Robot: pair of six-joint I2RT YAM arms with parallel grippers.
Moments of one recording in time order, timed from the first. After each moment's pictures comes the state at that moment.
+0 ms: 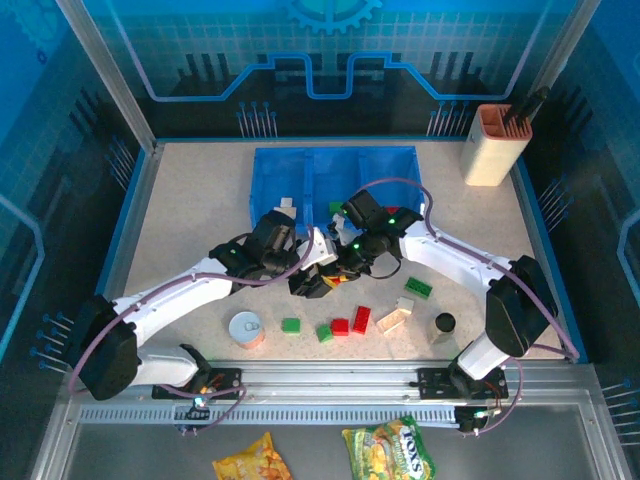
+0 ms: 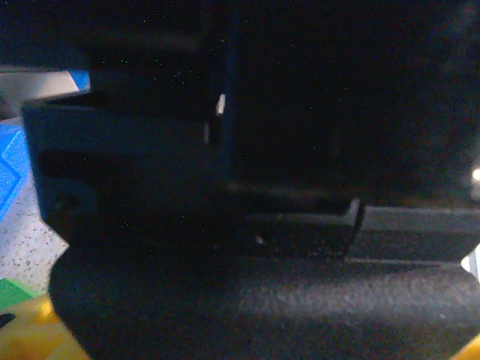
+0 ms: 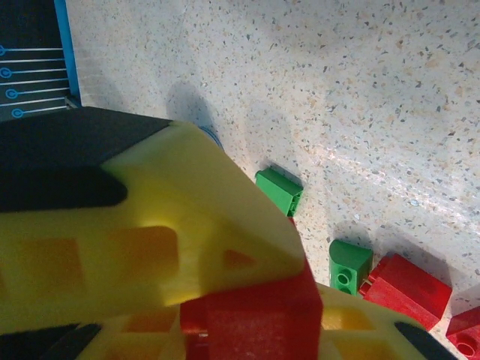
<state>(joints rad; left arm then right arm) -0.67 1.30 0.87 -0.32 0.51 0.33 0.69 1.58 1.22 -0.76 -0.63 0.65</state>
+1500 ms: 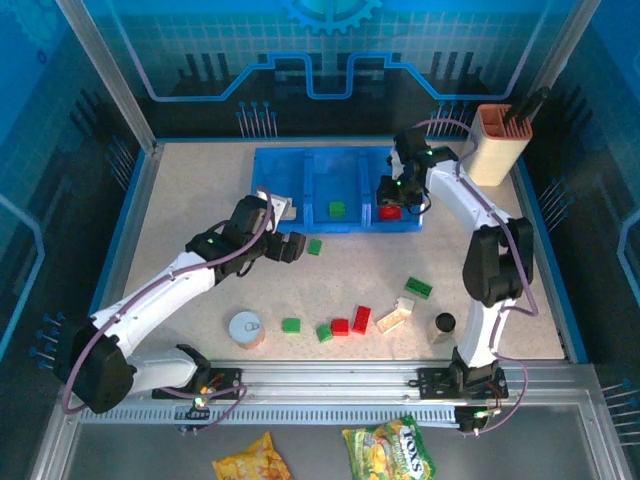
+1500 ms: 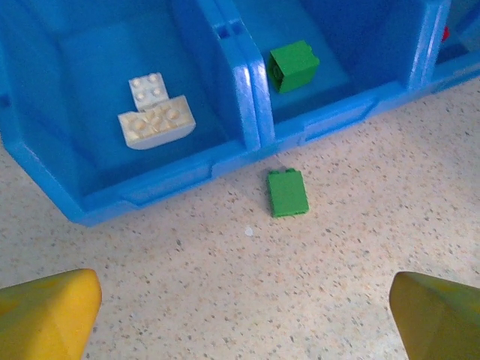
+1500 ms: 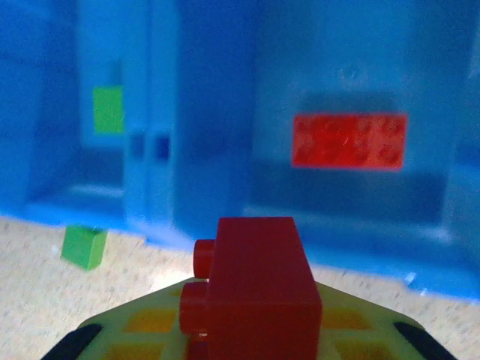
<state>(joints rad) -0.54 1.23 0.96 -0.51 -0.10 -0.21 0.26 1.93 1.72 -0.98 -0.16 0.29</state>
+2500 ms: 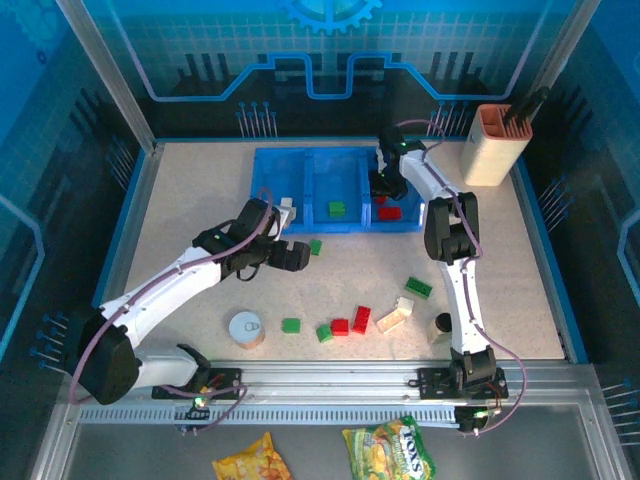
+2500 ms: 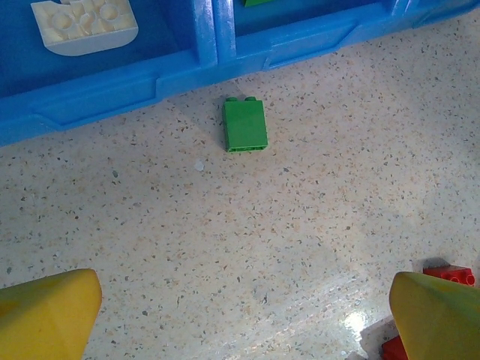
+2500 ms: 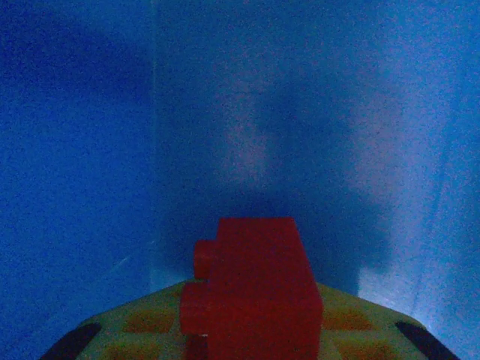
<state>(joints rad) -0.54 1.28 0.97 -0.61 0.04 -0.33 0.23 2.52 2.27 -1.03 -0.12 0.22</state>
